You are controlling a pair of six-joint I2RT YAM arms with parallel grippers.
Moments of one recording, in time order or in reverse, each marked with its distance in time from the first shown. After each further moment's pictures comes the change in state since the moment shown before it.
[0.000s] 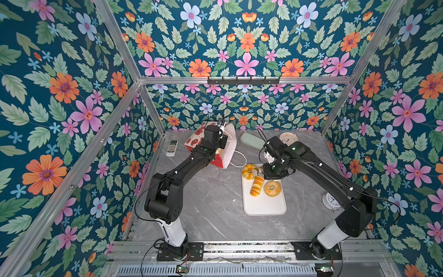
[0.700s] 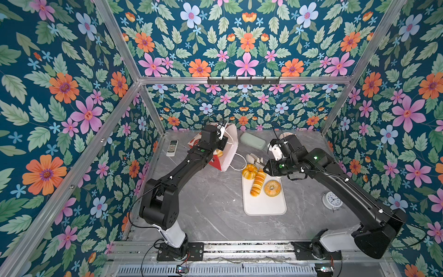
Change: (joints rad) left arm 0.000 -0.080 -0.015 -0.083 0.114 0.094; right arm 0.006 -0.244 -0.096 0.256 -0.098 -0.005
